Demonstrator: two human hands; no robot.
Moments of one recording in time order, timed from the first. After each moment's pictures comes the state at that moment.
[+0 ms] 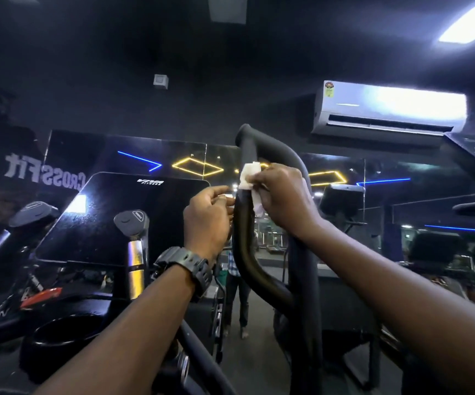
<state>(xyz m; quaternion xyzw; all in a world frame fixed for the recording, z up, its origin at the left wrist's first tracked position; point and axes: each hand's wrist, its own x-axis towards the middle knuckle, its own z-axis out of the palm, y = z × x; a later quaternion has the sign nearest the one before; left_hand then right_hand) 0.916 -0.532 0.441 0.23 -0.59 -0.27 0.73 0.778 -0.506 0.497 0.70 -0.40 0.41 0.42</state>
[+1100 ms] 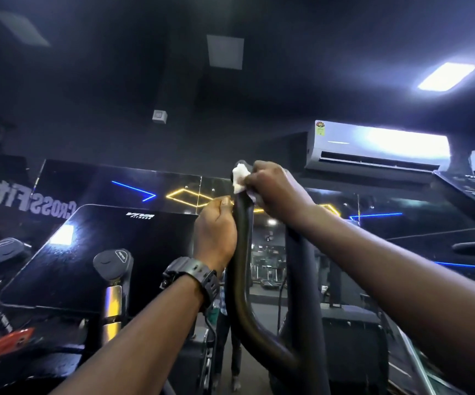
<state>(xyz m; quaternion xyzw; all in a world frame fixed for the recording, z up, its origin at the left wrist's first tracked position) 0.892 -0.564 0.489 0.23 -0.59 -0.21 0.75 0.773 -0.534 0.576 0.71 -0.36 0.30 0.52</state>
